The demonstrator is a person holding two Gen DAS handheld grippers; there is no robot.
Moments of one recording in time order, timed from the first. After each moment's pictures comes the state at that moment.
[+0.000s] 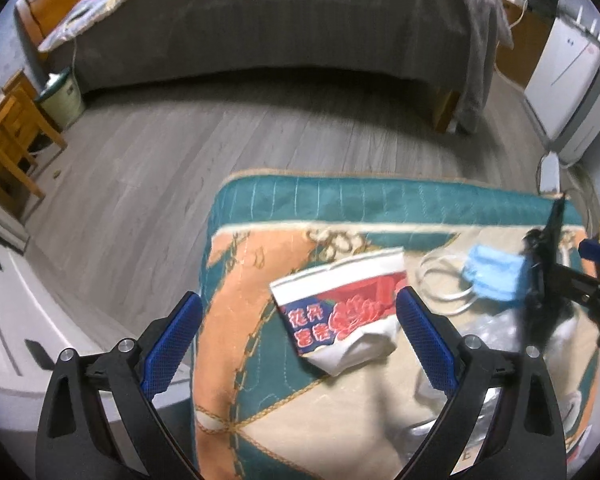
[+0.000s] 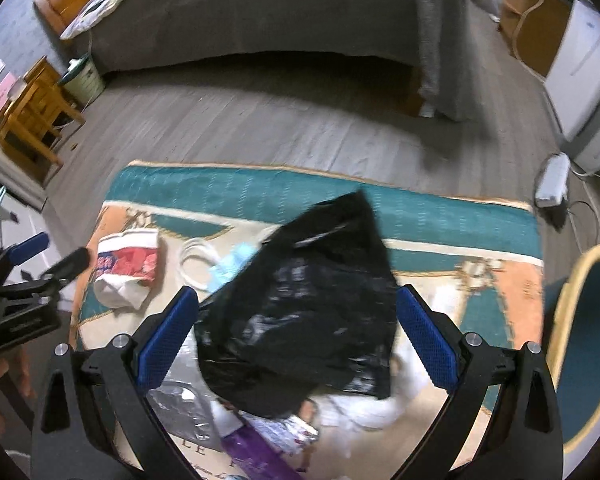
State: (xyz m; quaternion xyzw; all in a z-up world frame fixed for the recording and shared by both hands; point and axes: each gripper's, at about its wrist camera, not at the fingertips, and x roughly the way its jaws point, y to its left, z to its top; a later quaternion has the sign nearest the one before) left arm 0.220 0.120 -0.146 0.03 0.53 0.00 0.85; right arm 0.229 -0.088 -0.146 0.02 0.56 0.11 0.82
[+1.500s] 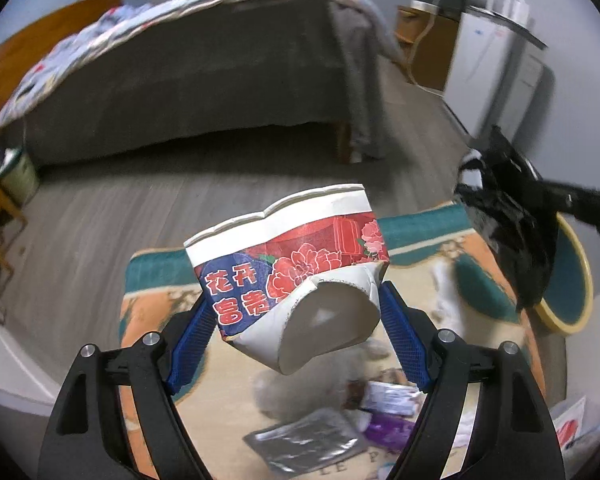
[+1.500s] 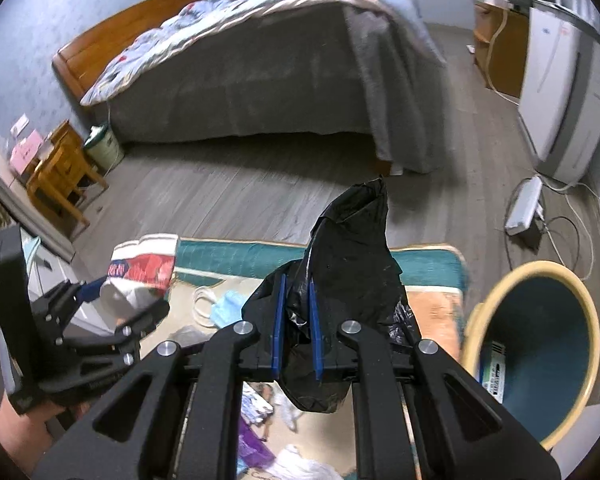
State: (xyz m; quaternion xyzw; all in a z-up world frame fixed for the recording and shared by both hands) left arm 0.170 -0.010 -0.070 0.07 0.44 -0.11 0.89; right arm 0.178 -0.207 -0.040 0.09 0.45 0.10 0.88
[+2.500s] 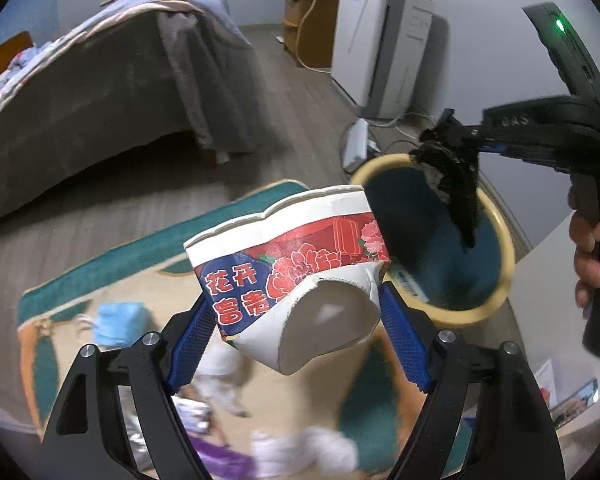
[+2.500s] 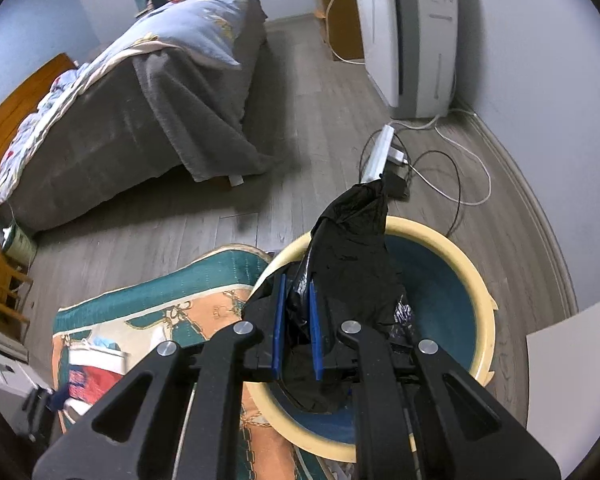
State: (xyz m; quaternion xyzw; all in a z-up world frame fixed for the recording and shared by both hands) left arm 0.122 -0.196 -0.090 0.11 0.44 -0.26 0.85; right arm 0.138 -0.402 -0.073 0.19 0.44 -0.11 0.87
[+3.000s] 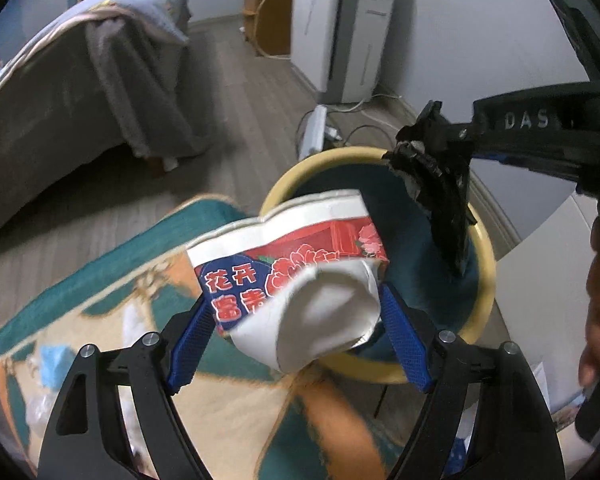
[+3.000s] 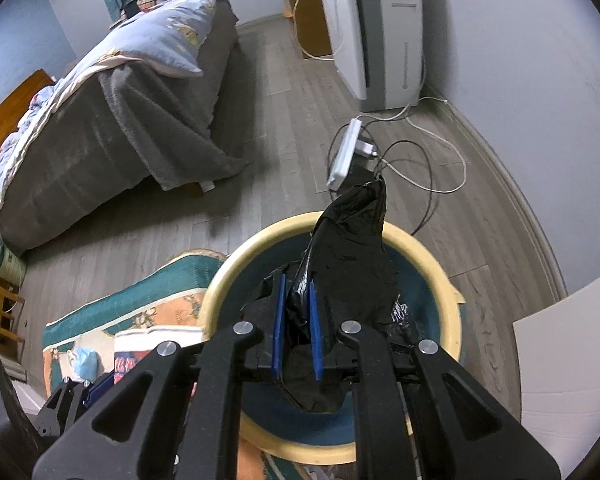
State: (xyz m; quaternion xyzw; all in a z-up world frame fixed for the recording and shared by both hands) left arm 0.135 -0.292 -0.111 0.14 0.45 -0.30 0.83; right arm 0.122 -0.442 -0.082 0.20 0.44 -0.15 0.86
